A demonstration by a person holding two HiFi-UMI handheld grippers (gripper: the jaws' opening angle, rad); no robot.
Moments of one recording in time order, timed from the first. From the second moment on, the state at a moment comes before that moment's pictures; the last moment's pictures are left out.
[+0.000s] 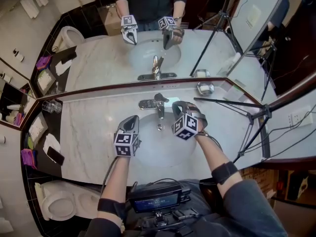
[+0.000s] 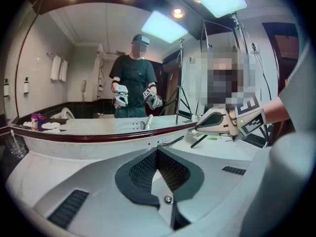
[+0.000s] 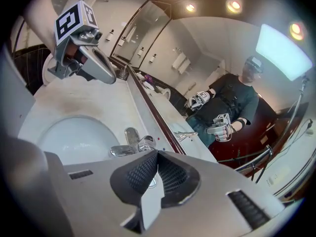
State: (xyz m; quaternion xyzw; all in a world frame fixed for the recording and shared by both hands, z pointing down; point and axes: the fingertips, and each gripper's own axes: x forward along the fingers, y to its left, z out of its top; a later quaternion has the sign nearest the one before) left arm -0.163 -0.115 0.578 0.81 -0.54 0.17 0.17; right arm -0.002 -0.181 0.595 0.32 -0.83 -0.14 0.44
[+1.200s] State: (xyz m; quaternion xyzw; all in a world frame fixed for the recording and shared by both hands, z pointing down) left arm -0.164 -0.102 0.561 0.81 -0.54 0.15 0.16; right arm 0.056 -0.133 0.582 0.45 -0.86 0.18 0.18
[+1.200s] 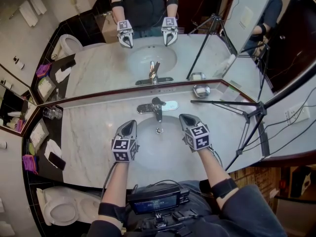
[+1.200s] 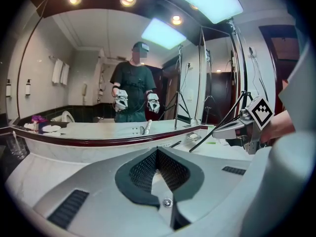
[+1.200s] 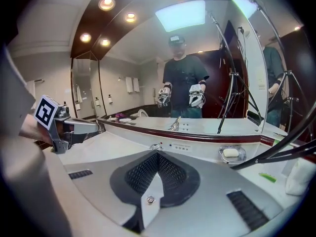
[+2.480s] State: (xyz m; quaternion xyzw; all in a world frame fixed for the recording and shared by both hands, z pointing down) left arm -0.172 -0.127 0.581 0.80 -0.55 0.17 0.17; right arm -0.036 -0.203 0.666 0.11 -0.76 -0.35 0.54
